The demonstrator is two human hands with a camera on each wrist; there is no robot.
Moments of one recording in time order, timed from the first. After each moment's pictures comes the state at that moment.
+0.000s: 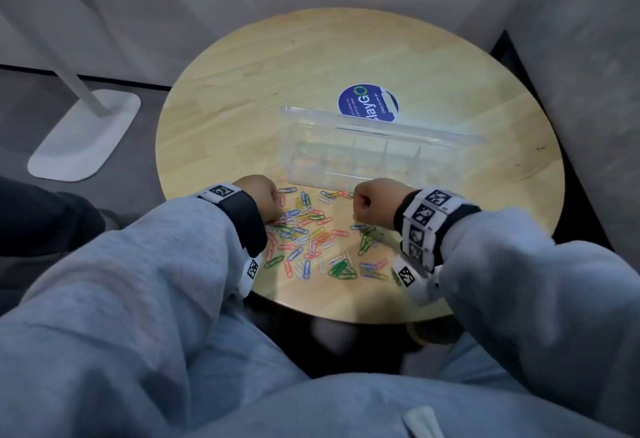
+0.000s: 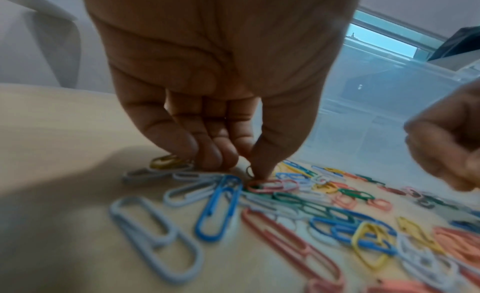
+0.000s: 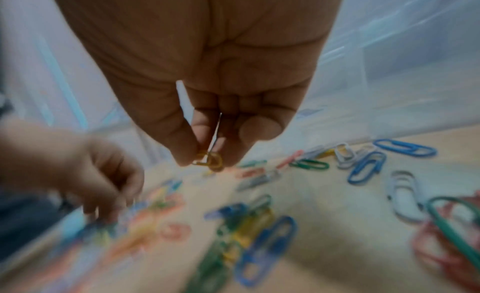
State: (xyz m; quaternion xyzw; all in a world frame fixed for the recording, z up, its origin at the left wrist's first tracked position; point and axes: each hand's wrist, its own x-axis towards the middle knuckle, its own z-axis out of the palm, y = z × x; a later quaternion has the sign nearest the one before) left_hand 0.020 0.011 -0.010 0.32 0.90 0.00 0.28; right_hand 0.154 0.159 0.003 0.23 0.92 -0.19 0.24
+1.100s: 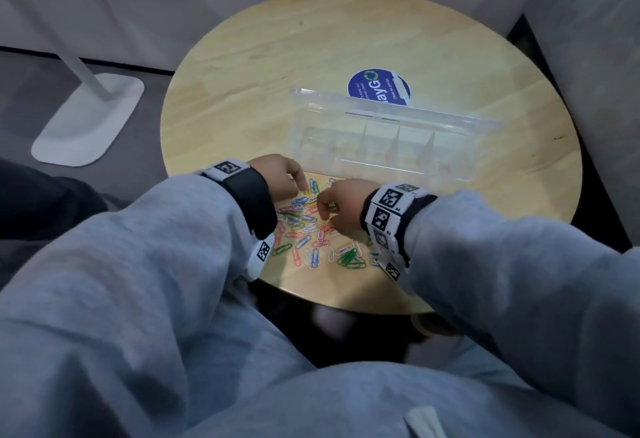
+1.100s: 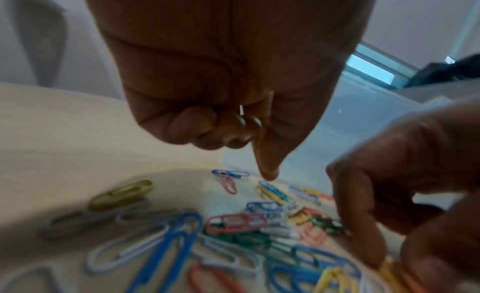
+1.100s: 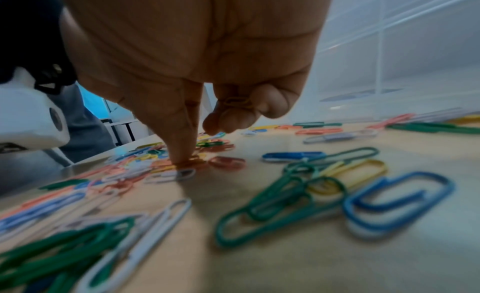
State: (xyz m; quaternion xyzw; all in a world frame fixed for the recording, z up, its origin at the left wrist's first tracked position) left_hand 0.018 0.015 -0.001 0.34 0.88 0.11 0.31; right_hand 0.129 0.119 -0.012 0.11 0.94 -0.16 0.26
